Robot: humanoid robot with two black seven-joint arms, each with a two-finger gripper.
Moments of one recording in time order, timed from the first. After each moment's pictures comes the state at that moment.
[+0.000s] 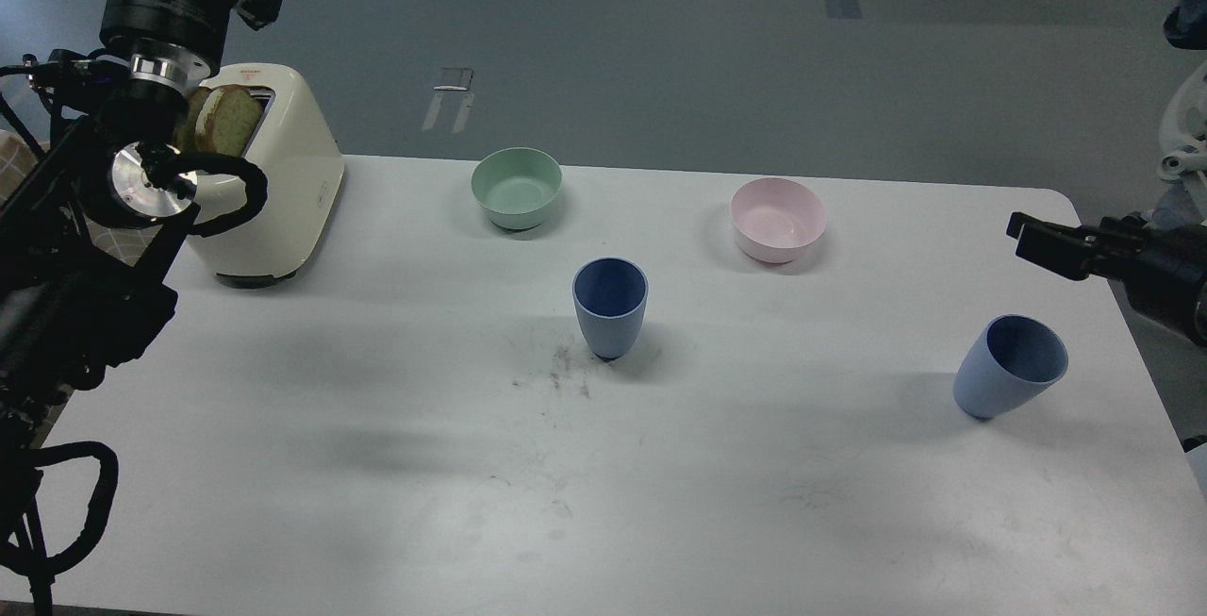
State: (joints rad) left arm -0.73 0.43 -1.17 -0.90 0.19 -0.26 -0.41; right arm 0.28 -0.85 1.15 1.58 -1.80 0.49 -0.14
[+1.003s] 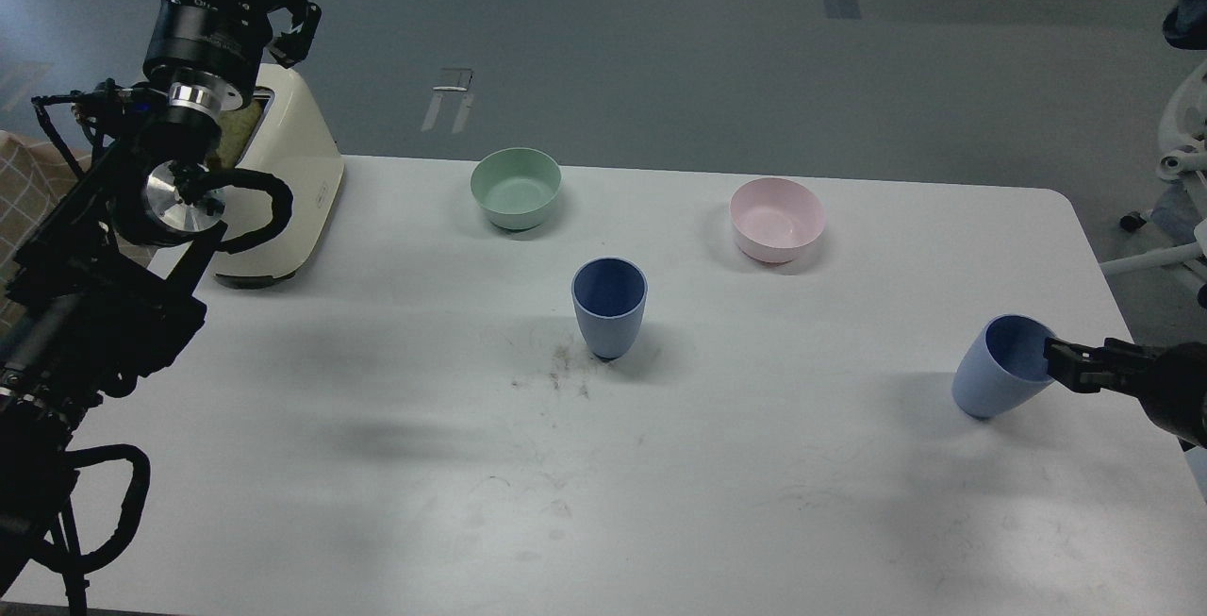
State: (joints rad) left arm -0.74 0.37 -1.17 -0.81 0.19 -0.28 -0.37; right arm 0.11 -0.89 1.13 1.56 -1.81 0.49 -0.18
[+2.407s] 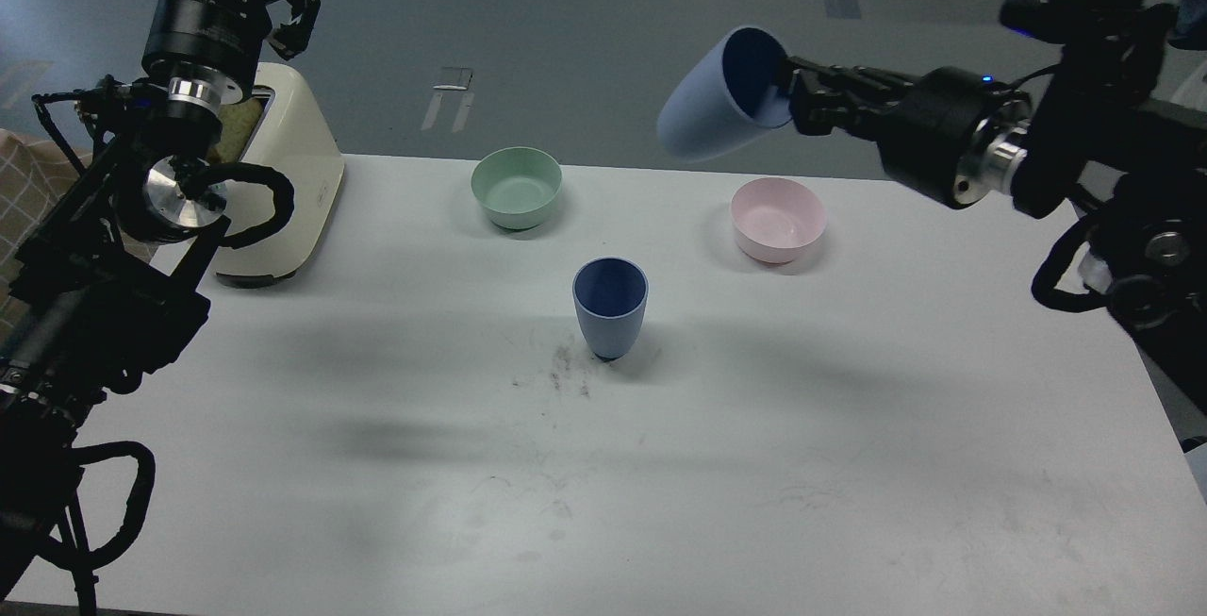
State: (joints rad) left arm -0.74 0.36 -1.18 -0.82 0.18 -0.28 -0.38; right arm 0.81 -0.48 0.85 1.70 -1.63 0.49 -0.32
